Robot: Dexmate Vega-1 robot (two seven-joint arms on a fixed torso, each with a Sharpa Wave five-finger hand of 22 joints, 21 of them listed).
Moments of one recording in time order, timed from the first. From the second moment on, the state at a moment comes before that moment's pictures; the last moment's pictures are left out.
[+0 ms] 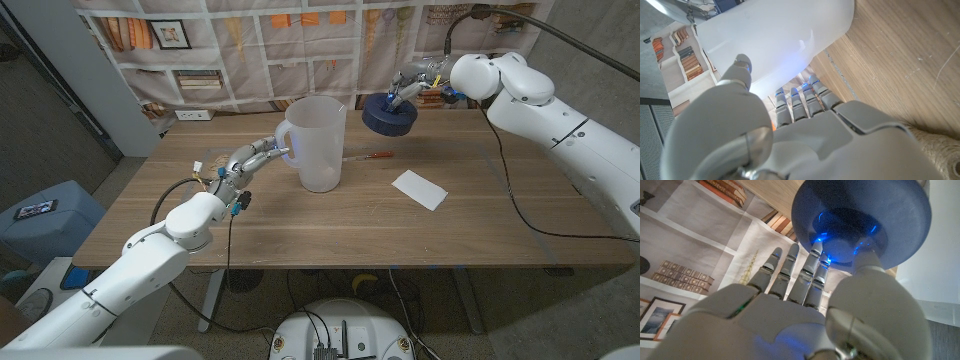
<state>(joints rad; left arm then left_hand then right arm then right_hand) 1.28 0.82 0.18 -2.09 -0.53 0.06 0.27 0.84 0.02 0.29 -0.14 0.18 0.35 -0.07 0.17 0.19 0.21 -0.03 0.17 0.19 0.20 0.01 0.17 0.17 0.25 -0.01 0.18 0.17 -0.32 -0.88 -0.68 -1.84 -0.56 -0.24 0.56 0.89 0.04 0.31 -0.16 0.19 0.74 -0.17 0.54 0.21 0.97 -0.21 0.24 0.28 0.44 -0.05 0.51 0.30 0.39 0.03 0.19 0.16</state>
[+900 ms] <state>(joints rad) 1.38 0.85 0.04 -2.08 -0.55 -0.02 0.22 0.76 0.02 0.27 -0.13 0.18 0.17 -0.06 0.17 0.18 0.07 -0.04 0.18 0.18 0.07 0.03 0.17 0.17 0.14 -0.03 0.18 0.17 -0.38 -0.85 -0.73 -1.85 -0.66 -0.32 0.56 0.89 0.04 0.30 -0.16 0.19 0.74 -0.17 0.54 0.21 0.98 -0.21 0.23 0.28 0.43 -0.04 0.51 0.30 0.38 0.04 0.19 0.16</state>
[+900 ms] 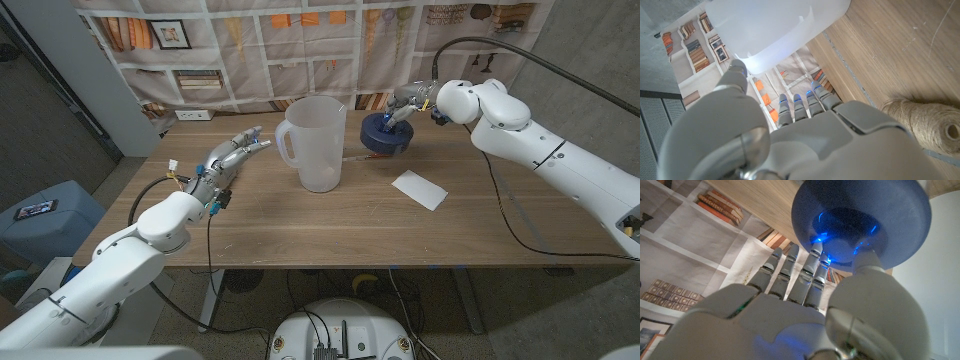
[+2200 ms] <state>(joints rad) 1.29 0.76 0.05 -1.97 -0.53 -0.07 0.24 0.56 0.12 0.24 -0.04 0.18 0.11 -0.04 0.18 0.18 0.03 -0.03 0.19 0.18 0.00 0.02 0.17 0.18 0.10 -0.03 0.18 0.17 -0.46 -0.78 -0.80 -1.79 -0.73 -0.36 0.48 0.89 0.03 0.29 -0.16 0.19 0.72 -0.18 0.53 0.21 0.95 -0.22 0.22 0.29 0.41 -0.04 0.50 0.30 0.41 0.03 0.19 0.16</state>
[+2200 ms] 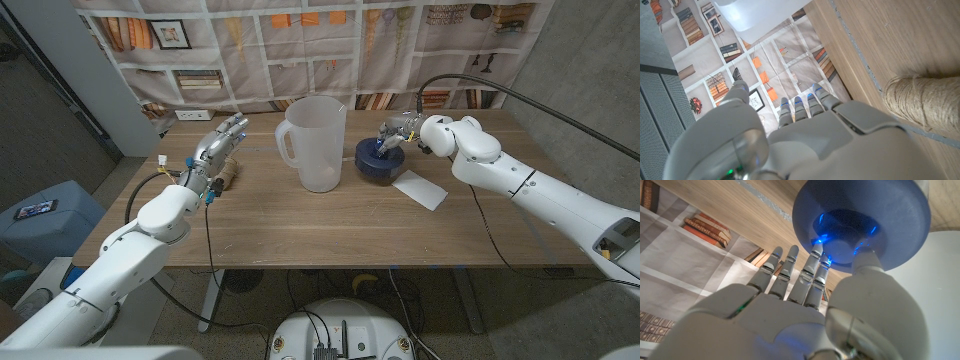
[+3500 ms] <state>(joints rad) 1.15 0.74 0.12 -1.79 -0.58 -0.13 0.18 0.54 0.14 0.25 -0.05 0.18 0.13 -0.04 0.18 0.18 0.04 -0.04 0.19 0.18 0.02 0.02 0.18 0.17 0.10 -0.03 0.19 0.17 -0.41 -0.73 -0.87 -1.77 -0.80 -0.44 0.60 0.79 -0.06 0.19 -0.12 0.23 0.37 -0.19 0.32 0.20 0.54 -0.17 0.18 0.30 0.24 -0.04 0.39 0.30 0.36 0.12 0.18 0.16</state>
